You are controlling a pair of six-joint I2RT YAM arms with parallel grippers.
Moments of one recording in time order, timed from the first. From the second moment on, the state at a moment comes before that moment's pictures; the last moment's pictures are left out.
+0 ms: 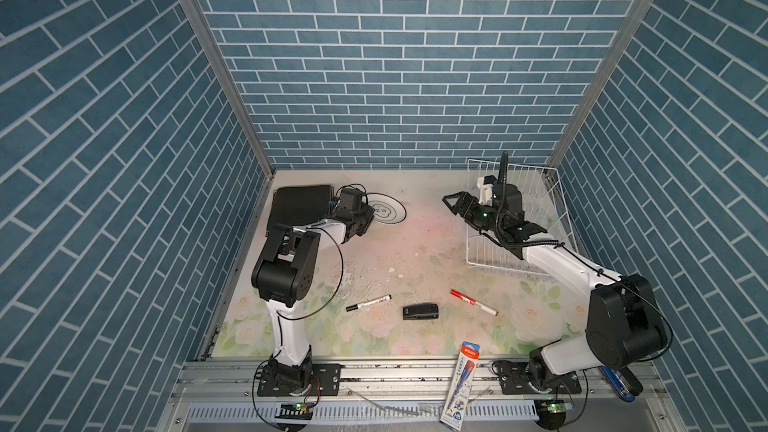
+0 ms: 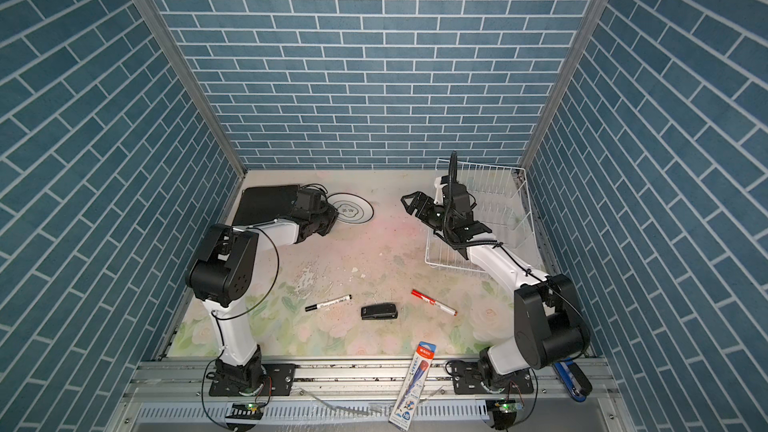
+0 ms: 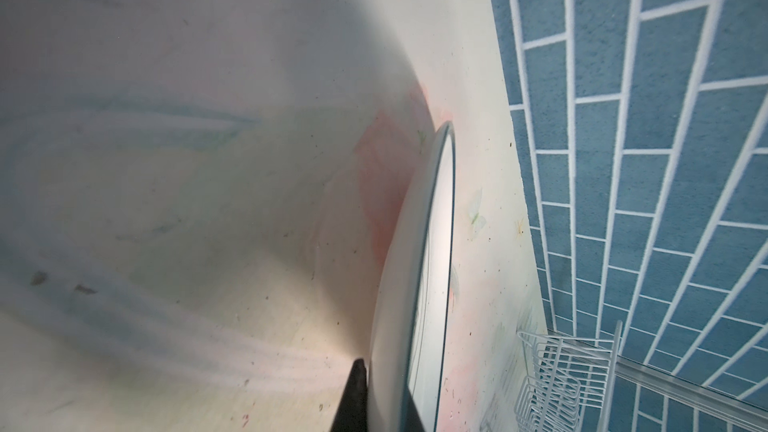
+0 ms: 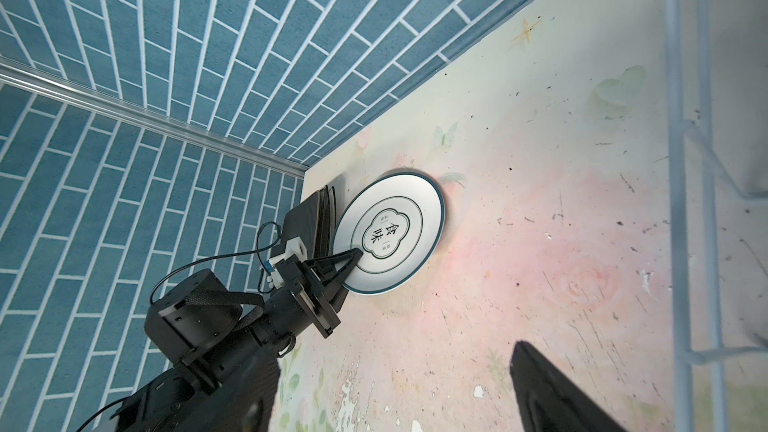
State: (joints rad) left arm -0.29 1.94 1.14 0.11 0.11 -1.27; right arm 0.39 1.47 0.98 0.05 -0.36 0.83
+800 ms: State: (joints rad) left arm -0.28 1.94 1.14 0.08 0.11 -1.27; right arm 0.39 1.47 0.98 0.05 -0.36 0.83
